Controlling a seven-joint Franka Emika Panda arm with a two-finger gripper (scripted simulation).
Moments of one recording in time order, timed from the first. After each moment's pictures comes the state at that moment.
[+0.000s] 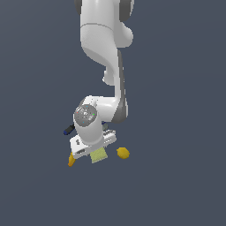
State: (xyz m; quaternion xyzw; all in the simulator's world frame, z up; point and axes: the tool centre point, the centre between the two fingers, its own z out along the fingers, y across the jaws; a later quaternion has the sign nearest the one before) arm 0.093 -0.081 0.053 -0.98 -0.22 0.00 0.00
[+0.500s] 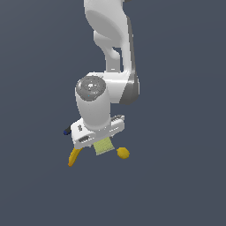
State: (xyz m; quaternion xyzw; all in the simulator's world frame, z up) arm 0.090 -0.051 0.152 -0.98 -0.22 0.00 0.00
